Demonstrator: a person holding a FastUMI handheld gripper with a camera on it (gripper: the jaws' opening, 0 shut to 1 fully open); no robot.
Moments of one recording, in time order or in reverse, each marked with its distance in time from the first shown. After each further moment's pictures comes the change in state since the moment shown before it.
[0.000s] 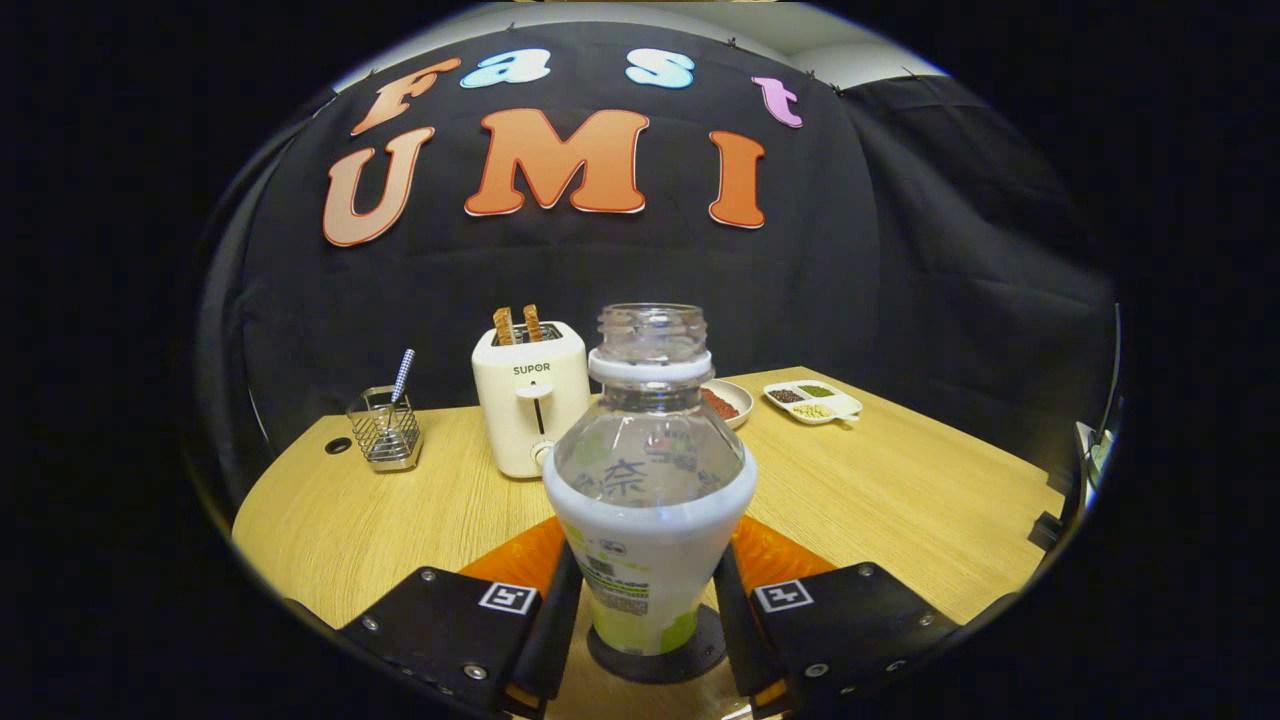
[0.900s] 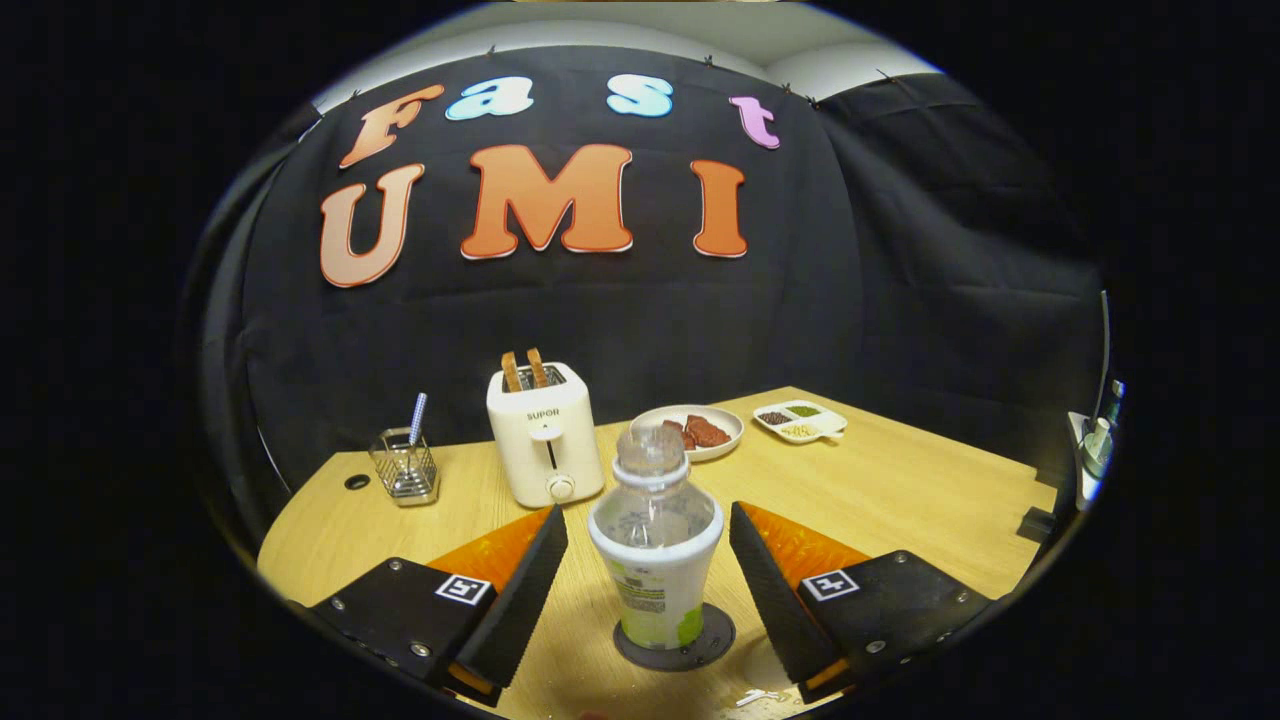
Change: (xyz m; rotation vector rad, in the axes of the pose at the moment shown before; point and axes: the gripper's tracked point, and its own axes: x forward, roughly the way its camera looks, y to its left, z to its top) arm -0.055 0.006 0.055 0.051 -0.092 -0.022
